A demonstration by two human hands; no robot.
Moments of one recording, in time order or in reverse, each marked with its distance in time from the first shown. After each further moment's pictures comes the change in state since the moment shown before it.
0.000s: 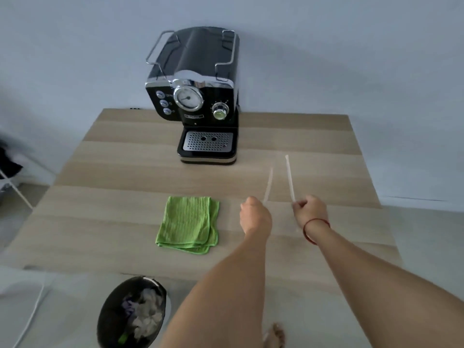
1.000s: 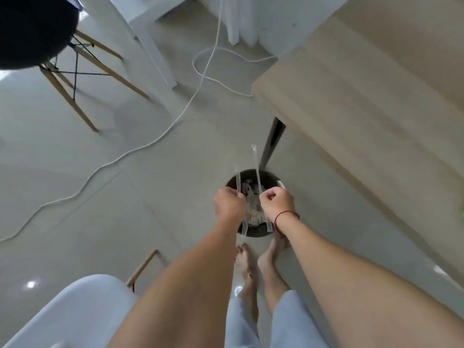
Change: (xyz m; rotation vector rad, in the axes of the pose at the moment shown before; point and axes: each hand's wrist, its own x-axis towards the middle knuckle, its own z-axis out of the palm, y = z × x) left_hand 0.029 -0.539 -0.269 -0.466 0.363 -0.791; right_hand -0.360 -0.131 0.476 -0.315 -0.819 -0.286
